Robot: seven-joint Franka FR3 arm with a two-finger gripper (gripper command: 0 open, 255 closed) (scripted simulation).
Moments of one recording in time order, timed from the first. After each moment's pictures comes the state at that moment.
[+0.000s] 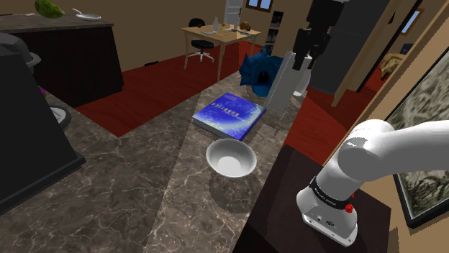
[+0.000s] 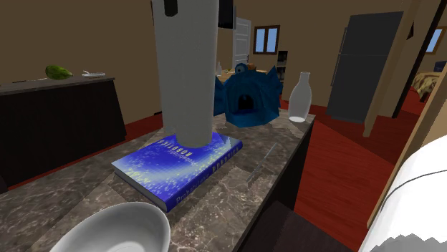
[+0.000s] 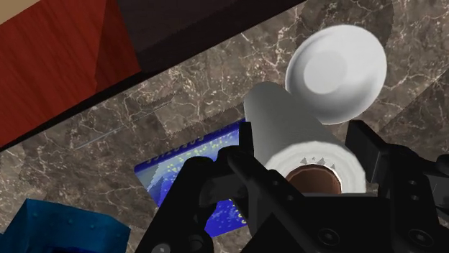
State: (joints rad) arm -0.06 -0.85 0.00 -2.27 0.07 1.37 0.14
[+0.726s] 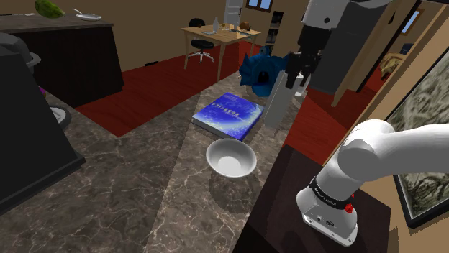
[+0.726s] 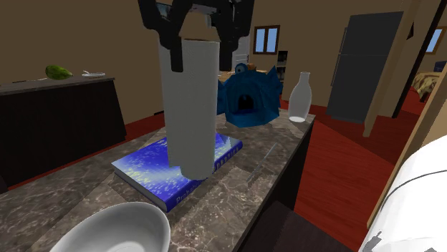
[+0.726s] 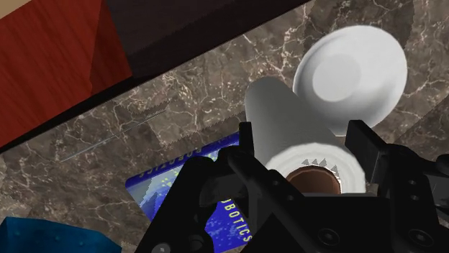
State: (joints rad) arm -0.06 -0.91 0.01 -2.45 0.07 1.50 0.13
